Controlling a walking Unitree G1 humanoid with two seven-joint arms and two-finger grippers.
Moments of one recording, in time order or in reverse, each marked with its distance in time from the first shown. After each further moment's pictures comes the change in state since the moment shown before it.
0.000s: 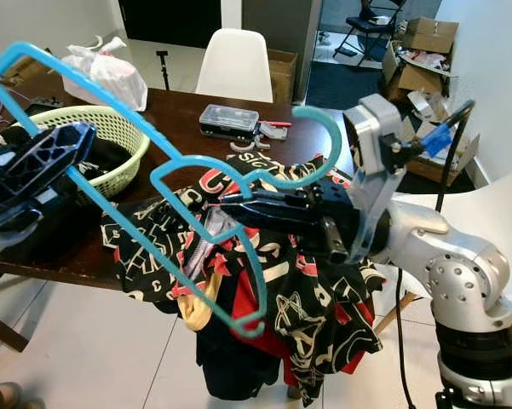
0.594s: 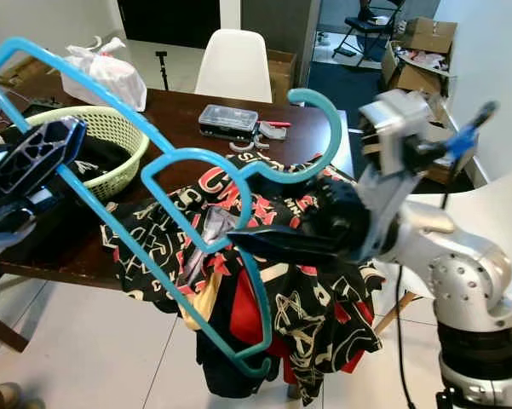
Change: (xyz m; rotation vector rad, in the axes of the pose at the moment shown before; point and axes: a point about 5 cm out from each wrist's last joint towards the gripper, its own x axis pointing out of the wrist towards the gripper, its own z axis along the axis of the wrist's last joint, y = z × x) left arm -0.001 -0.002 0.000 -0.092 -0.056 -0.037; right arm -0.001 0.001 0.005 -0.035 -0.034 0.037
